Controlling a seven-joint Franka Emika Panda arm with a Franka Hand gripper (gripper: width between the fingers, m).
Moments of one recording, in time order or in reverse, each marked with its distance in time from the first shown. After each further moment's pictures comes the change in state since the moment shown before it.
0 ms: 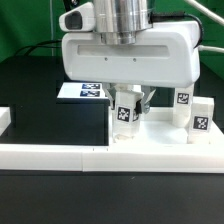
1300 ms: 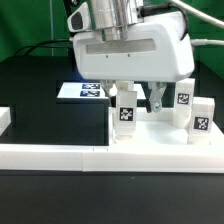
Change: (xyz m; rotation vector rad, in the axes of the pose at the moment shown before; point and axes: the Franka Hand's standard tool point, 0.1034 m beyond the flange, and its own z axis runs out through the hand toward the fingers) arm -0.009 0.000 -0.004 0.107 0.026 -0.024
